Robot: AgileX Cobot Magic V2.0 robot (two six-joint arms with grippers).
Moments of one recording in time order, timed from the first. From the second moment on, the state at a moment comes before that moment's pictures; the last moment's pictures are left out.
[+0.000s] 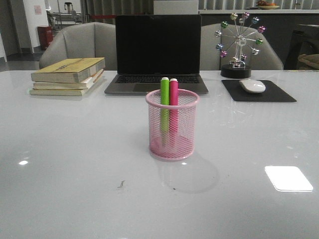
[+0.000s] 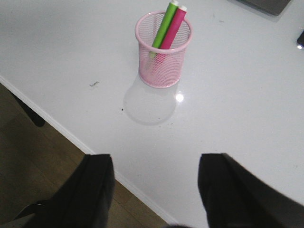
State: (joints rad) left arm -0.76 1.14 -1.10 0.09 0.64 -0.06; right arm 0.57 0.63 -0.69 0.03 0.74 -0.02
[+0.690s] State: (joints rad) left arm -0.76 0.51 -0.69 0.07 0.86 -0.06; right arm 0.57 0.63 -0.69 0.03 0.74 -0.02
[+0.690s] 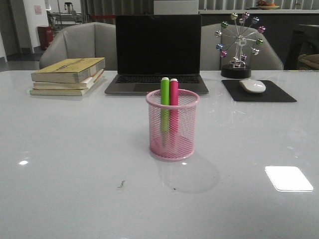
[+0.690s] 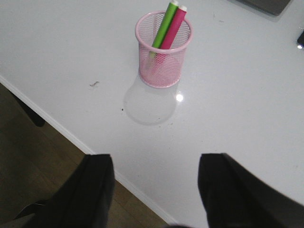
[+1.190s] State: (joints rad) left arm -0.76 0.51 -0.68 0.10 0.86 -0.06; right arm 0.57 0.63 -0.69 -0.01 0.77 -0.02
